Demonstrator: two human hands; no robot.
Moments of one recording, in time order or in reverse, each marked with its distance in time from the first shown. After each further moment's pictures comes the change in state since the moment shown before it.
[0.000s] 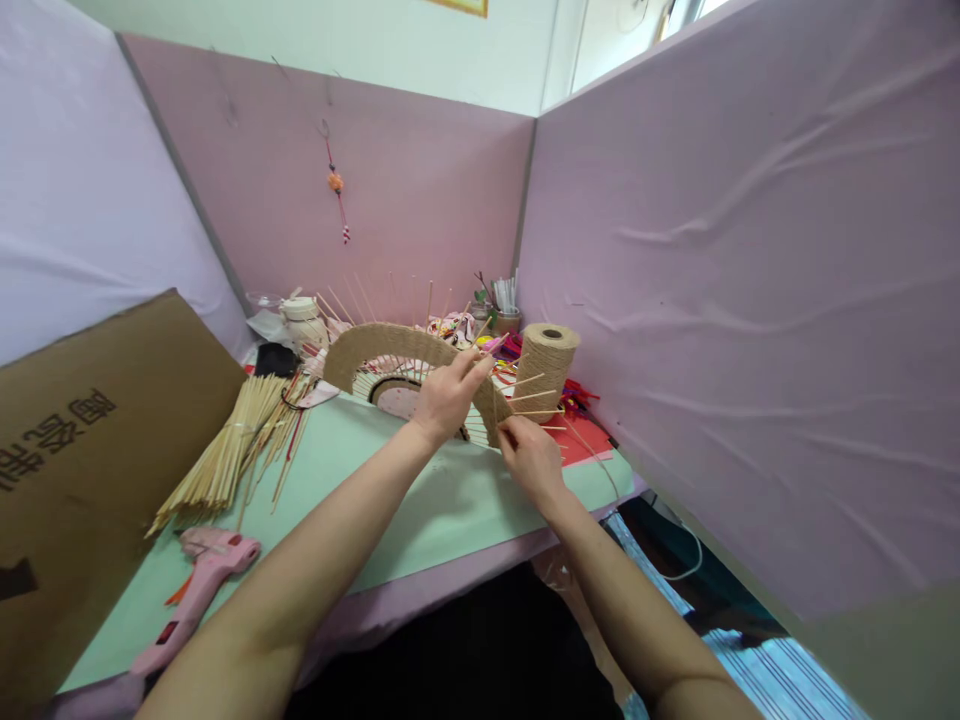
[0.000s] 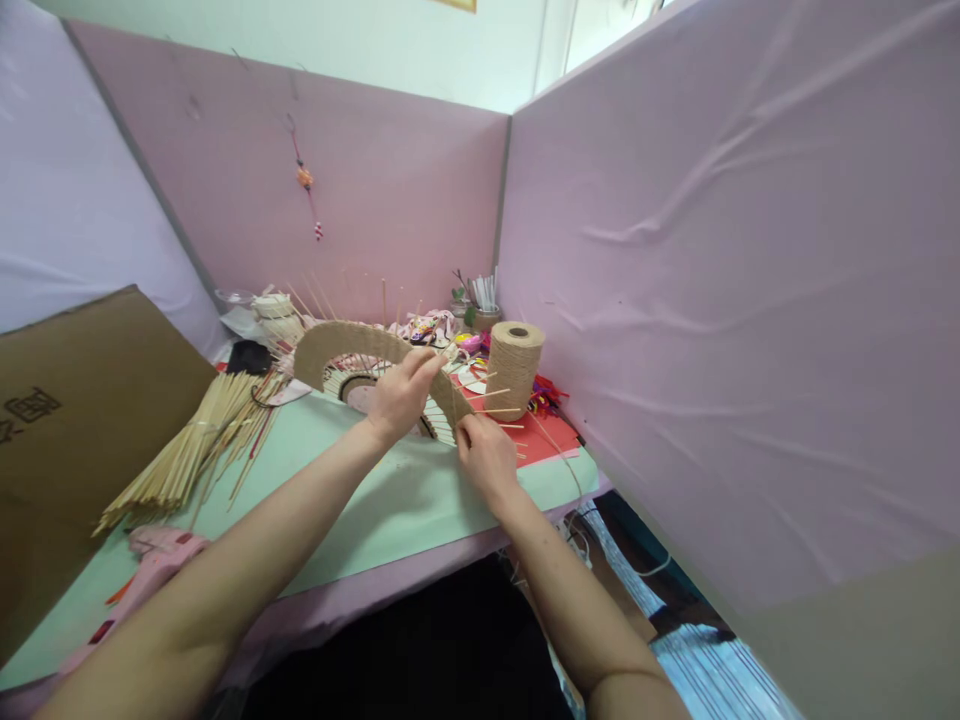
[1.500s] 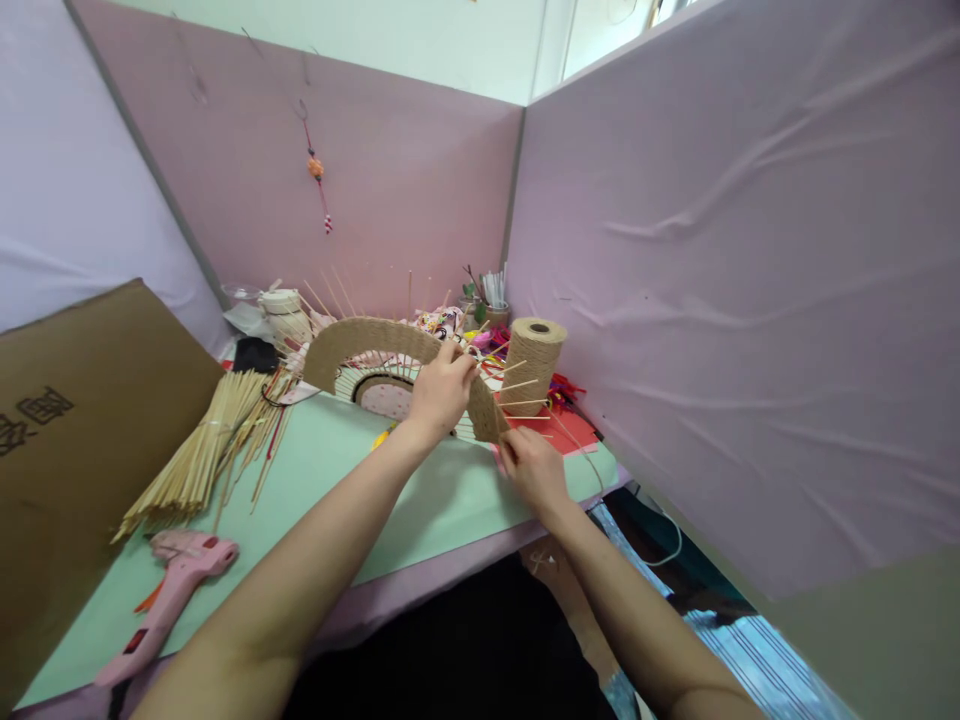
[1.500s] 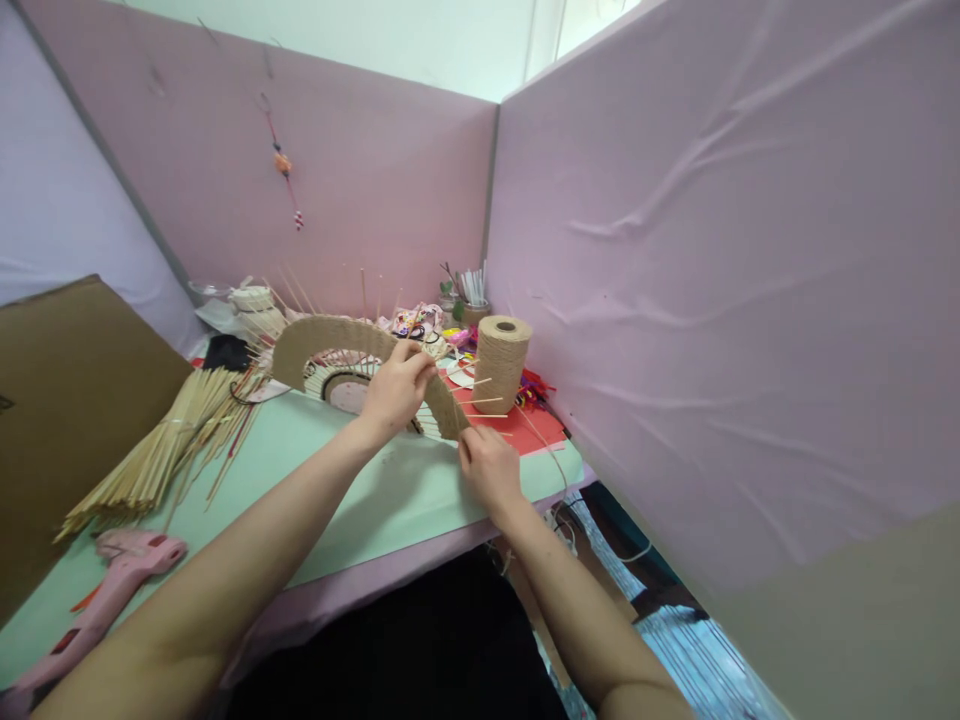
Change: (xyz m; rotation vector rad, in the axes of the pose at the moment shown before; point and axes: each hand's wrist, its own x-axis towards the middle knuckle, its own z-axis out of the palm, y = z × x) left_hand 0.010 0.023 0.001 -0.003 -0.006 -0.147; right_hand -0.025 0.018 -0.012 -0.122 -0.007 -0.043
